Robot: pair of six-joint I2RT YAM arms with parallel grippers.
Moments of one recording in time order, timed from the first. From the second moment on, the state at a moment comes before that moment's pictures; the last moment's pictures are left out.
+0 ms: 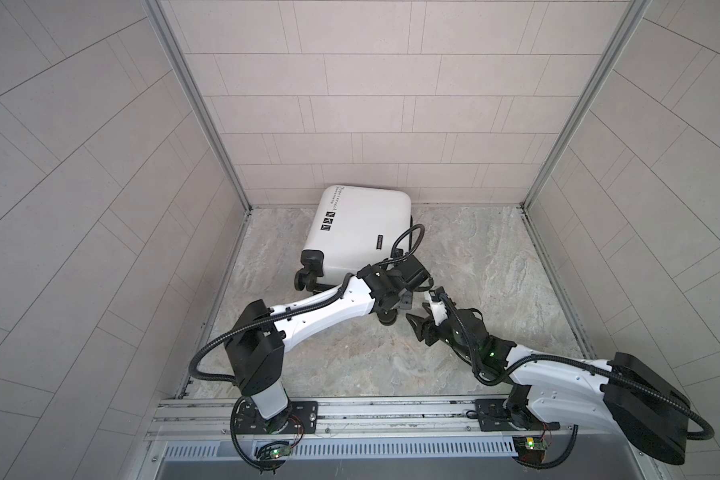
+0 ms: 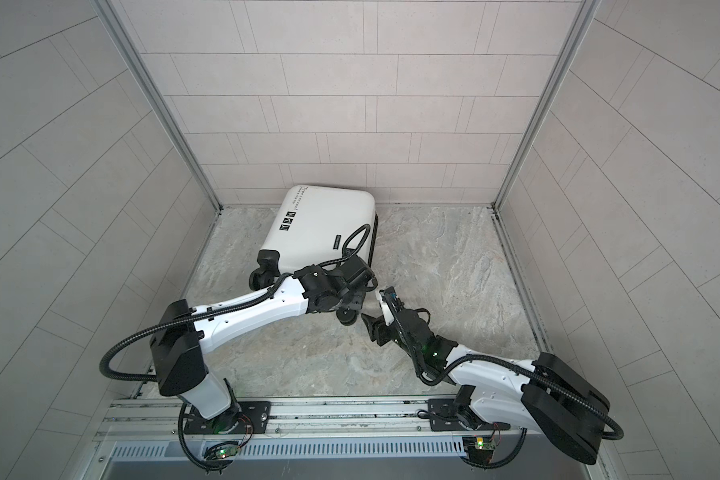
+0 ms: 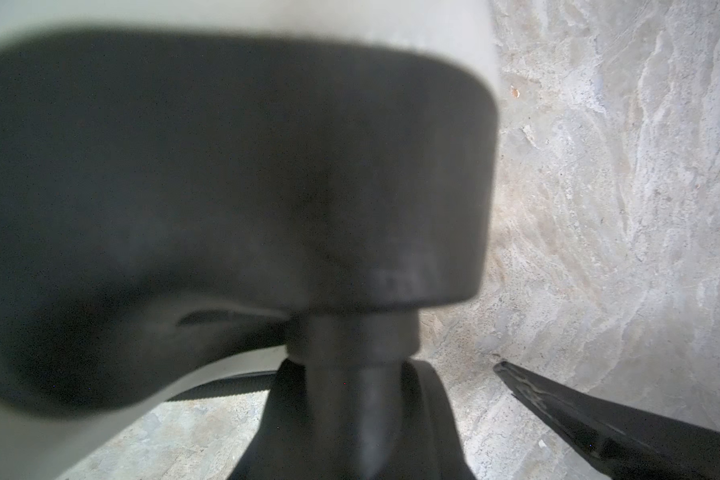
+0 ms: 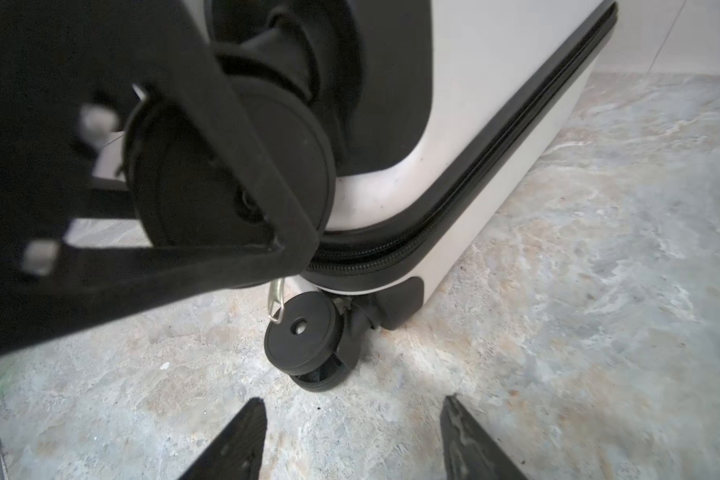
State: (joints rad) left arm -0.98 1.69 1.41 -0.83 -0.32 -0.73; right arm 0.83 1.13 0.29 0.46 0.13 0.30
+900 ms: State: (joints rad) left arm -0.96 1.71 1.52 -0.91 -0.22 -0.72; right arm 0.79 1.24 0.32 0.62 0.13 0.31
